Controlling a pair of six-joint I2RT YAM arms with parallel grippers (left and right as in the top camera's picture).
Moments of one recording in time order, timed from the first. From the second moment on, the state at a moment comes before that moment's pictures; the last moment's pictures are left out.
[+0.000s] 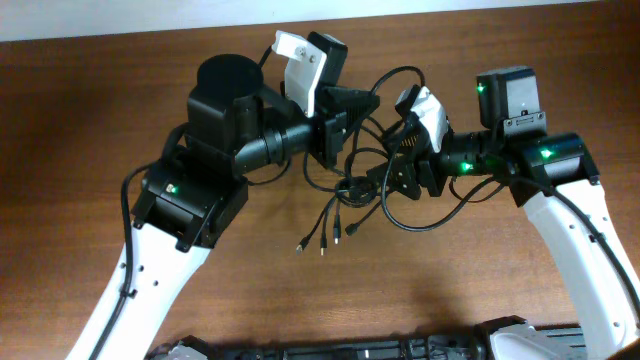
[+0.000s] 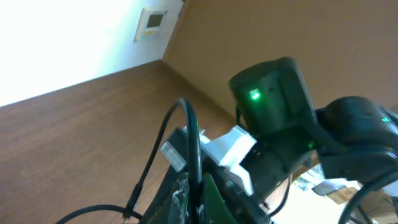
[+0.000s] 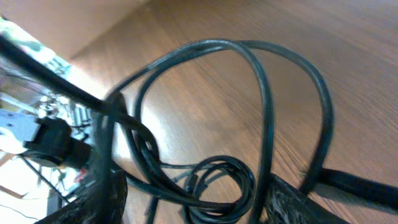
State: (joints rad) left arm -0.54 1.35 1.53 -0.44 0.58 -0.29; right arm 0.16 1.32 1.29 -0.92 -0.88 -0.40
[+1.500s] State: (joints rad) left arm -0.55 1.40 1.53 -0.72 0.42 0.12; right arm 0.16 1.32 1.29 -0.90 -0.86 -0.35
